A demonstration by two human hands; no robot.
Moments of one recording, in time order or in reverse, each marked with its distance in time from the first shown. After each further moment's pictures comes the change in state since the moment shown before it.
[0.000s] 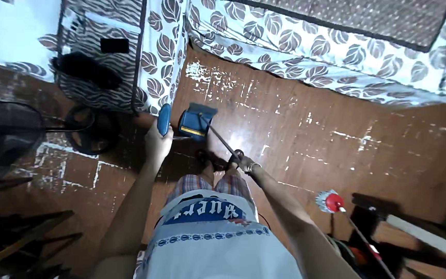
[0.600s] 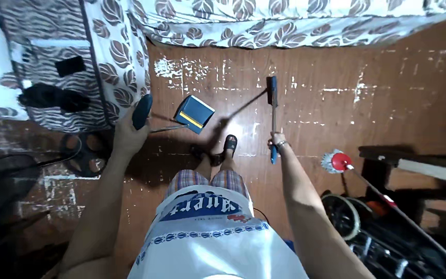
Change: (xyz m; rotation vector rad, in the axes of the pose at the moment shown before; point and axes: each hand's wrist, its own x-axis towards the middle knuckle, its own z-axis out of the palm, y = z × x) left_hand 0.009 0.075 0.008 0.229 -0.248 0.328; right_hand -0.022 0.185 -0.053 1.015 0.490 0.314
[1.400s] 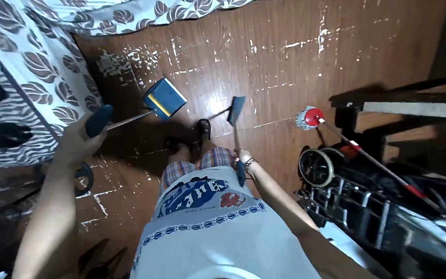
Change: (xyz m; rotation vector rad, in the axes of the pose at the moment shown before) left_hand 0.052 0.076 0.051 0.235 -0.303 0.286; right_hand -0.097 0.094 -0.043 0.593 -0.239 0.402
